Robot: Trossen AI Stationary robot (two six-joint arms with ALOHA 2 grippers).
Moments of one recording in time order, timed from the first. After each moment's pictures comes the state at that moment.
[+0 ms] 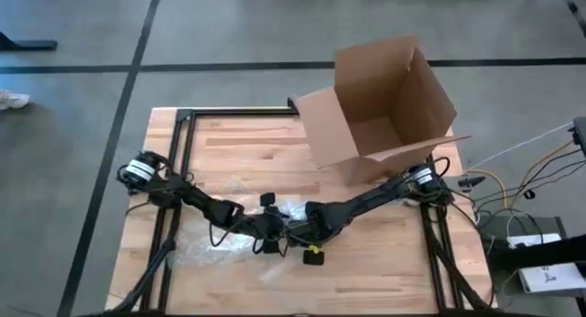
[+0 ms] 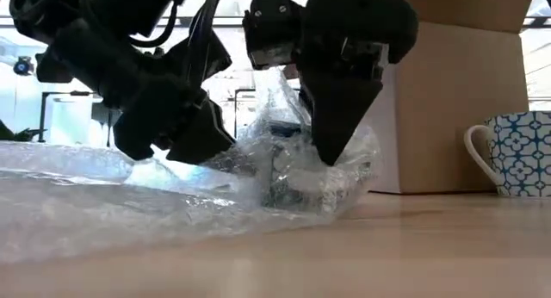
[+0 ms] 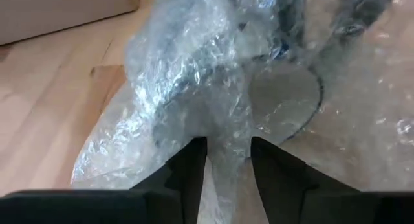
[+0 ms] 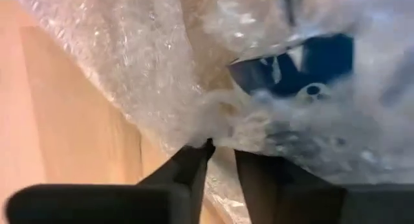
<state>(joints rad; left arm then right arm) -0.36 1.78 0.72 0.40 -0.47 -0.17 0.32 2.18 1.65 -0.87 0.02 0.34</state>
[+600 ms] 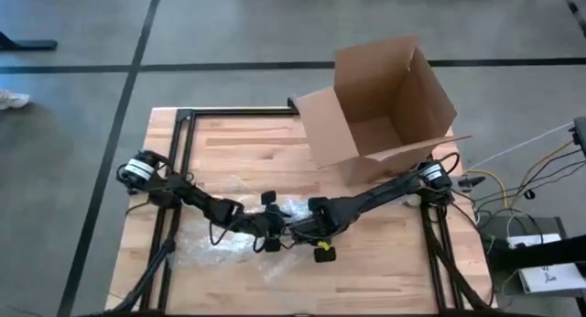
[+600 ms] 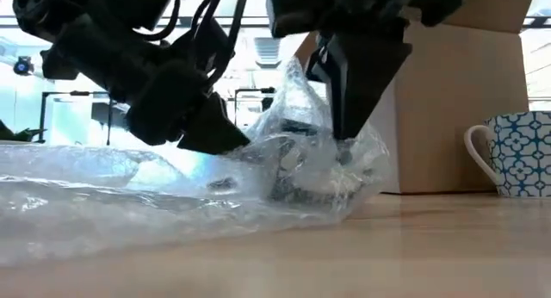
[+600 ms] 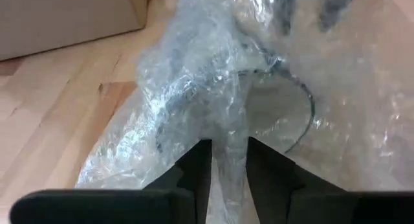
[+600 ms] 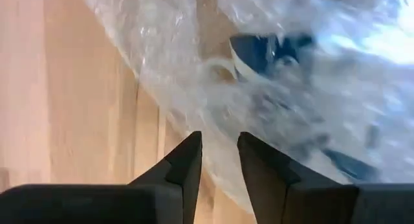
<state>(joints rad) -0.36 1.78 0.71 0.44 -0.47 -0.17 0.32 2.09 1.66 -1.01 0.03 0.18</state>
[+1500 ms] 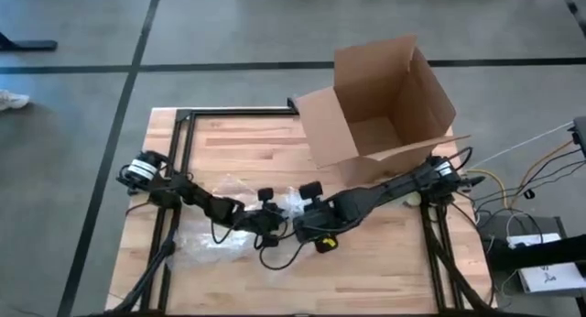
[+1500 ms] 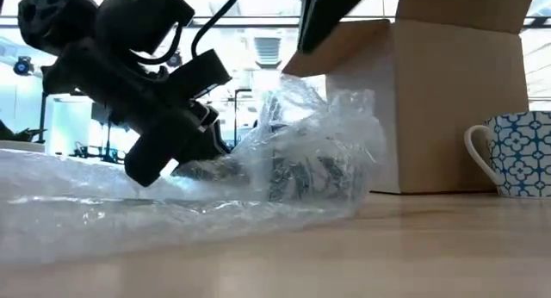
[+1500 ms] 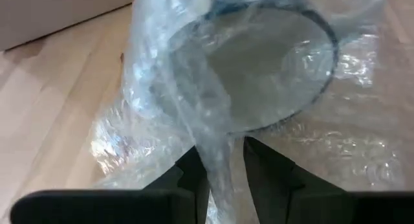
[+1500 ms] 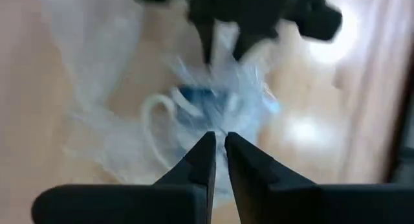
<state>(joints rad) -0.34 1.79 0.69 0.41 -0.51 -0.10 0.33 2.05 1.83 -1.10 0.38 -0.08</state>
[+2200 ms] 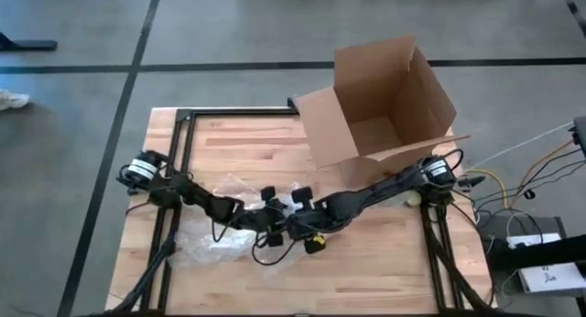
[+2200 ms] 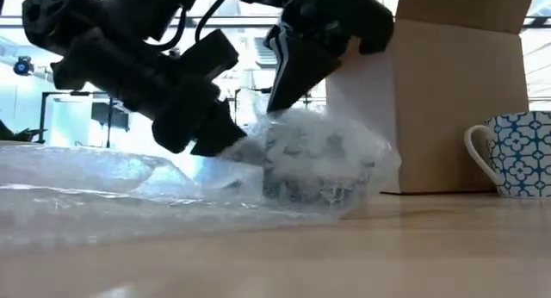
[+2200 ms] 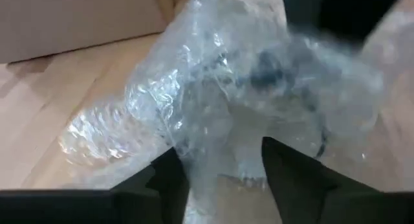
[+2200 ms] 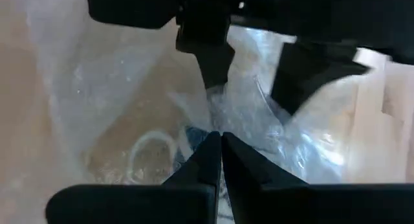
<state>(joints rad) -0.32 1.78 0.71 0.52 -0.49 -0.15 0.29 2.08 1.59 -0.69 0.25 -0.08</state>
